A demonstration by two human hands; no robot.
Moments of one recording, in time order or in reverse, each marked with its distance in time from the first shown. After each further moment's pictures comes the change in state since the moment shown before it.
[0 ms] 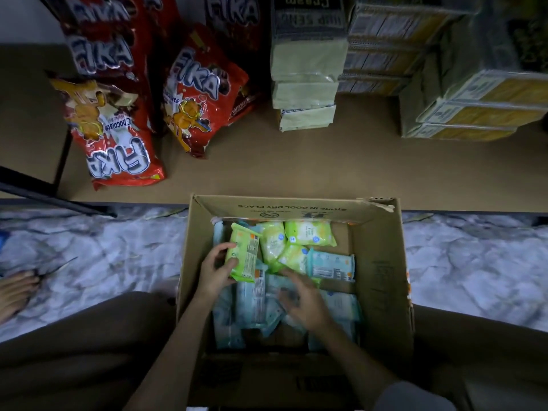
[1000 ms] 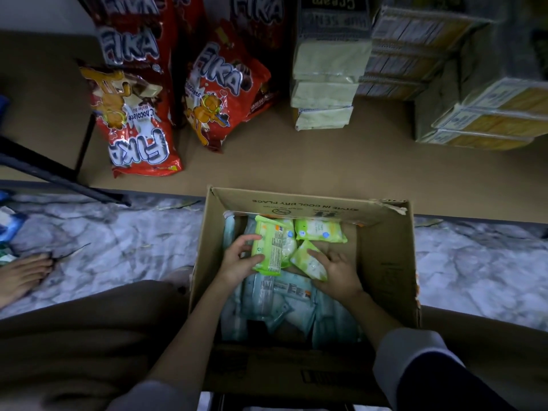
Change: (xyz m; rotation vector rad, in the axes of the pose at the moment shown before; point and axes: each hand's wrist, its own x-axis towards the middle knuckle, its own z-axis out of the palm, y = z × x) left_hand -0.003 0.010 0.008 0.117 -0.175 0.004; right_hand 0.035 0.019 -0.061 -0.561 -0.179 0.114
